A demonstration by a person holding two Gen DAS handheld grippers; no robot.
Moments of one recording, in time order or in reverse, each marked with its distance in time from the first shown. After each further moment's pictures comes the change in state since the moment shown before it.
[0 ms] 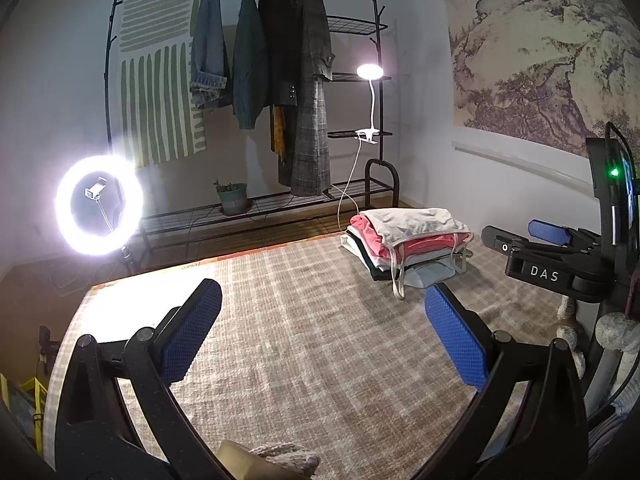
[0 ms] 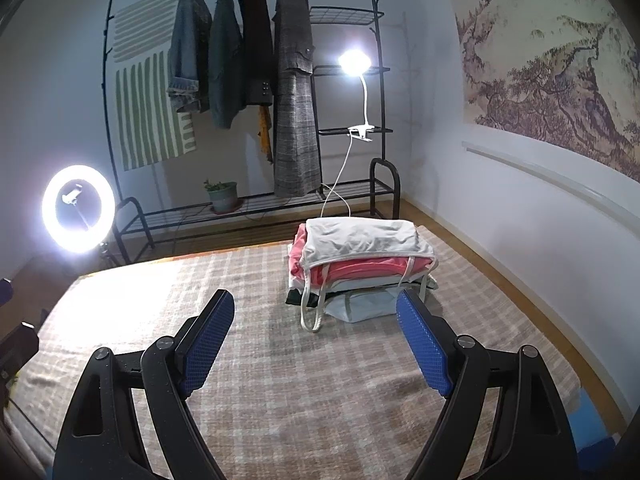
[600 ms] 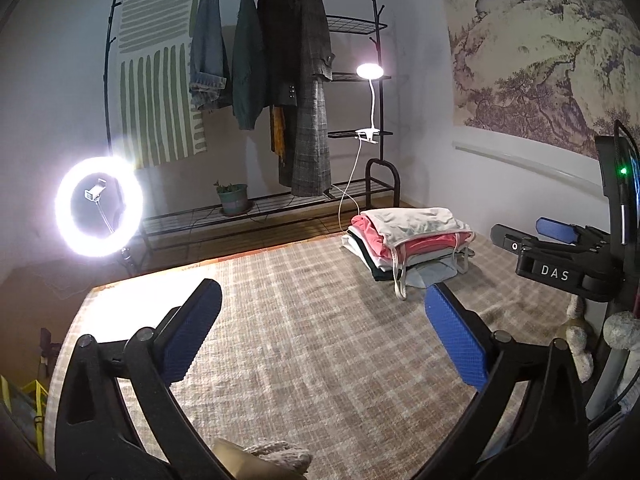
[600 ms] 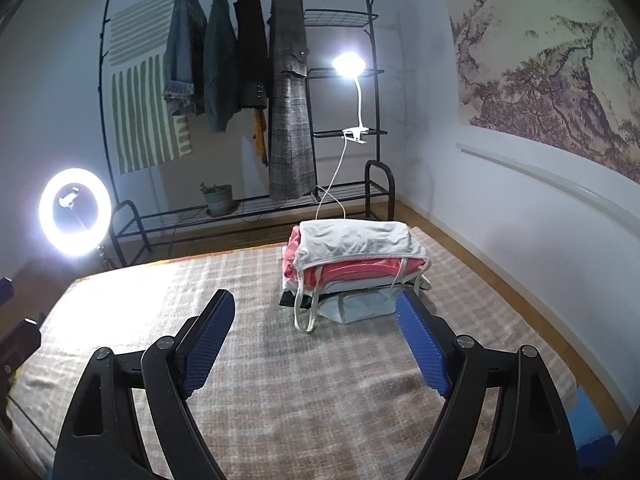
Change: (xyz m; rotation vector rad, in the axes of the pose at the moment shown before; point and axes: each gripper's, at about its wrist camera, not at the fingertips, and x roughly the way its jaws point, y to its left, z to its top) left arm 0.003 0.003 0.006 0.004 0.005 -0.001; right arm -0.004 -0.003 -0.001 -0.002 -0.007 -0.017
